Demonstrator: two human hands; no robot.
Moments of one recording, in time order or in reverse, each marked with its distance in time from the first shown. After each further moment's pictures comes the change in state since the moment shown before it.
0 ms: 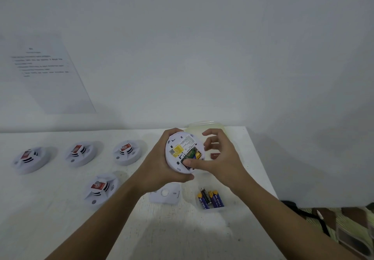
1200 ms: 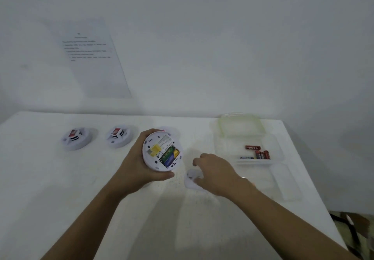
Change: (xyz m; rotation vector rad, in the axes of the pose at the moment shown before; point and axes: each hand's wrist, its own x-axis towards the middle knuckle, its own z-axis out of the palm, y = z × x) left_hand -0.084 -0.027 -0.099 0.075 0.198 -0.142; right_hand 0.004 0.026 0.108 -1.001 -0.539 -0.212
